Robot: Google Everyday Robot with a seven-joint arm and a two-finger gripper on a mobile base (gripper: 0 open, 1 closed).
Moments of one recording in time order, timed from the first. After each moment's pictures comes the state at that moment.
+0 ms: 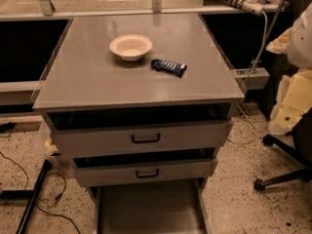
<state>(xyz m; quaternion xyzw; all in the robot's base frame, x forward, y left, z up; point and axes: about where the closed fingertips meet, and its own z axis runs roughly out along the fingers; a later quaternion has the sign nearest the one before) 0.438 -0.217 0.976 -0.60 0.78 -0.03 0.16</state>
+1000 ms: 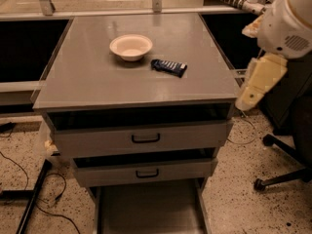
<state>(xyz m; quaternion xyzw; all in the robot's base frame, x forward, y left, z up) 0.497 -0.183 0.978 -0.61 0.76 -0.03 0.23</state>
